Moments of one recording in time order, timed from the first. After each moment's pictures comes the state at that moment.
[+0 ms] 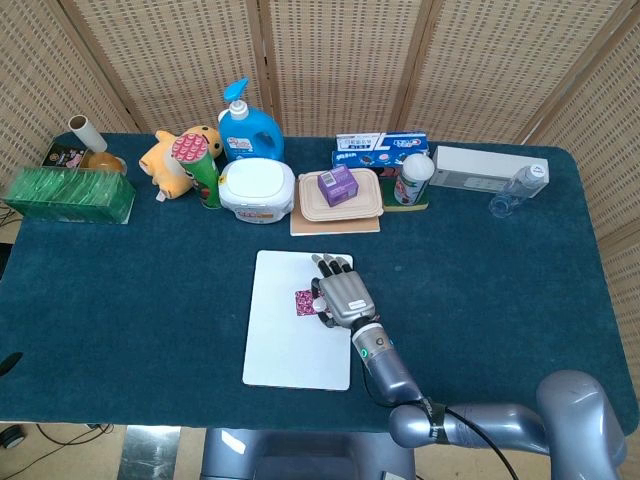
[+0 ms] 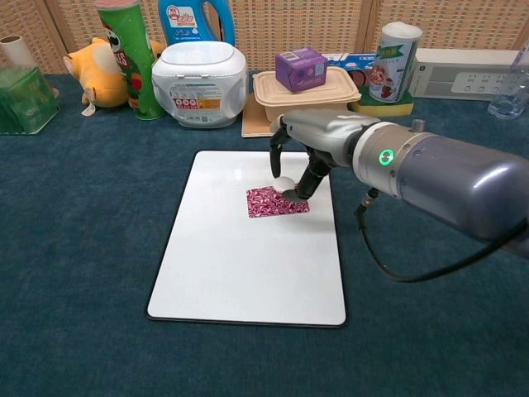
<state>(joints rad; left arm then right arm) 0.03 -0.91 -0.05 -1.69 1.55 1.63 -0.33 0.93 -1.77 0.25 -1.57 -0.69 1.06 -0.70</state>
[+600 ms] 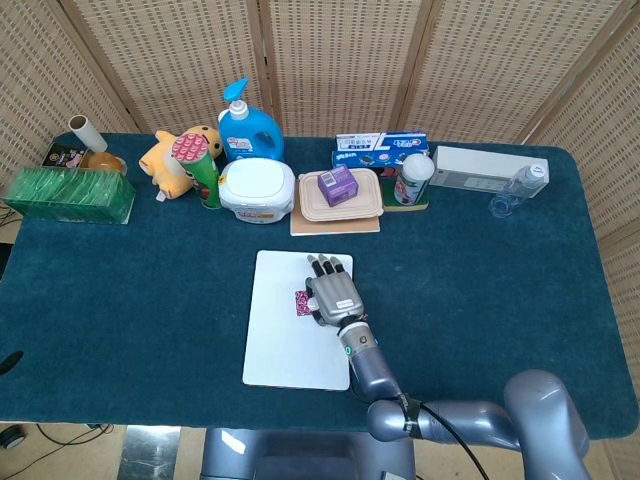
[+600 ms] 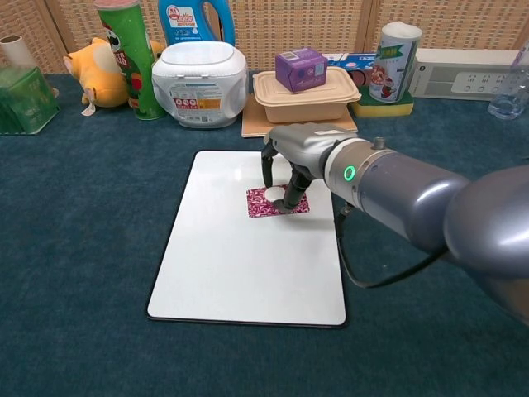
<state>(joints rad) 0.02 -0.91 -0.05 -1.70 1.54 1.62 -0.32 0.99 -1.88 0.27 -1.44 -0.61 1.08 -0.77</state>
